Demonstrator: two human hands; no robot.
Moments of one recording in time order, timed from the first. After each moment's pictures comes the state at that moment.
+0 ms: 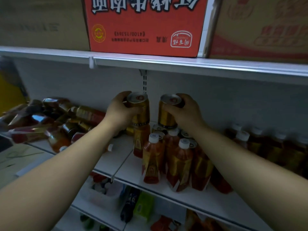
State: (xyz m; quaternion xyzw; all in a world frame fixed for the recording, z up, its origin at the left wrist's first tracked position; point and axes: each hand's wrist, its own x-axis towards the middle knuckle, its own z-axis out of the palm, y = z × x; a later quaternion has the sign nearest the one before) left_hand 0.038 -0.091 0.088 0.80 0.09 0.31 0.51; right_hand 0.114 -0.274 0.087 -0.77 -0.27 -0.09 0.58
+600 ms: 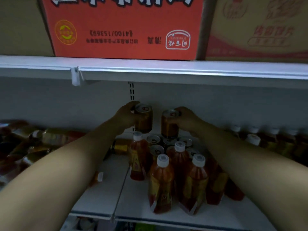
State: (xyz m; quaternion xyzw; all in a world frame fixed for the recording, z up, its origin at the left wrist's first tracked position) left_hand 0.186 -0.028 0.065 0.84 -0.01 0.10 0.53; right_hand 0.213 -0.250 0.063 -0.86 -0.16 0.02 0.48
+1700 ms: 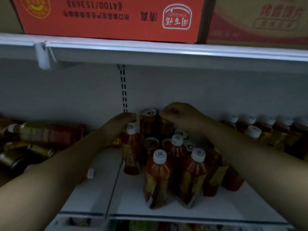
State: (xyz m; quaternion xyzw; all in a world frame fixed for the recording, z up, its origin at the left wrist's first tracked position) left_hand 0.177 -0.021 0.012 0.75 0.03 -0.06 0.66; right_hand 0.167 -0.250 0.077 -0.92 -0.18 0.04 0.34
